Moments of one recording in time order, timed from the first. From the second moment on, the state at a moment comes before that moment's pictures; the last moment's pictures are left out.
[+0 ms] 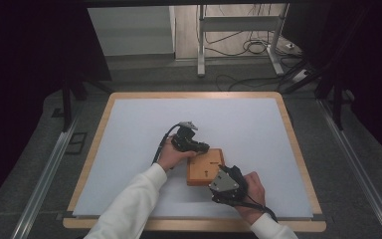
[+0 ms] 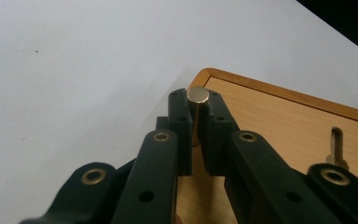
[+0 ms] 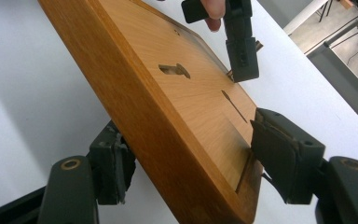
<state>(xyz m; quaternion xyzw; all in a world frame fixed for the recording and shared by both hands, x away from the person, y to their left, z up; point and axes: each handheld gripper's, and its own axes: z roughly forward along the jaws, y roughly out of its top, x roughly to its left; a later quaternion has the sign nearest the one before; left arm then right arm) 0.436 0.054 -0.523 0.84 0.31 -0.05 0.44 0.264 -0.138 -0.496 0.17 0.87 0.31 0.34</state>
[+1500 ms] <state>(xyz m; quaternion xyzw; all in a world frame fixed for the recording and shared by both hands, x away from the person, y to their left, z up) 0.357 0.160 -0.525 0.84 0.31 0.06 0.43 0.275 -0.146 -0.475 0.18 0.87 0.32 0.33</state>
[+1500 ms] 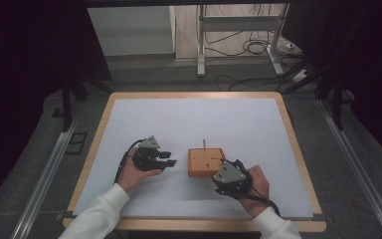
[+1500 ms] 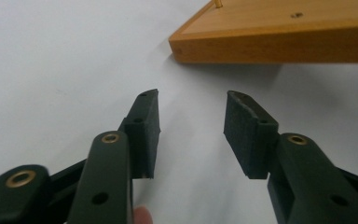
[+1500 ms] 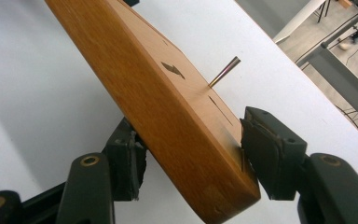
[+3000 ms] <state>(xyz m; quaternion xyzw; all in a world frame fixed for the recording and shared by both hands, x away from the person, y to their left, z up) 0.339 0.178 -0.530 0.85 0.33 0.08 0.41 0.310 -0.142 -0.441 0.18 0.88 0.32 0.29</state>
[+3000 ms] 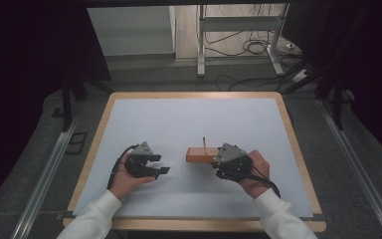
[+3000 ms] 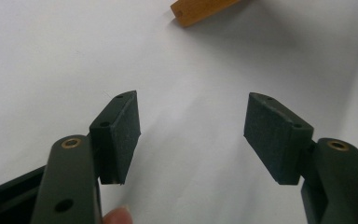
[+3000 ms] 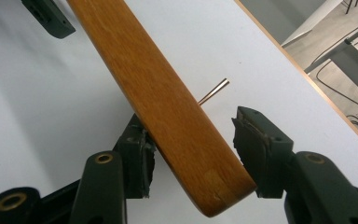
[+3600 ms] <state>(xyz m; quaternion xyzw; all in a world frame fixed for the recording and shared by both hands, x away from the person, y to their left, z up) 0.341 0.181 -0.531 0.84 0.33 0.07 0.42 0.325 -0.132 -0.429 0.16 0.90 0.31 0.27</state>
